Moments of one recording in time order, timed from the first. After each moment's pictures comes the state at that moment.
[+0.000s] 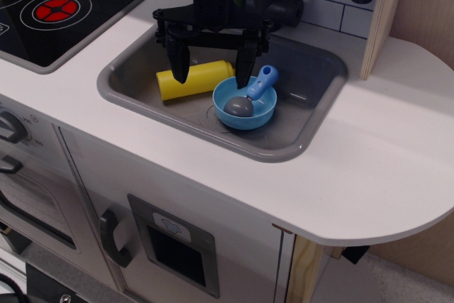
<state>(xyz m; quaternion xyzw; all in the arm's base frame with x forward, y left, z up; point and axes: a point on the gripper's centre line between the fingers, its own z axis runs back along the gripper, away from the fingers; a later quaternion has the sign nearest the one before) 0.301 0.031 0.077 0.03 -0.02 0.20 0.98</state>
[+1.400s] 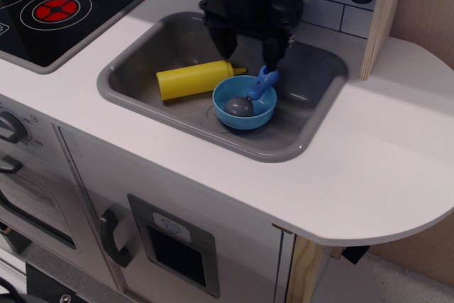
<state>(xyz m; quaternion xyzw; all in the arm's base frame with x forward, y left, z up) 0.383 0.021 0.050 -0.02 -0.16 -0.01 0.99</state>
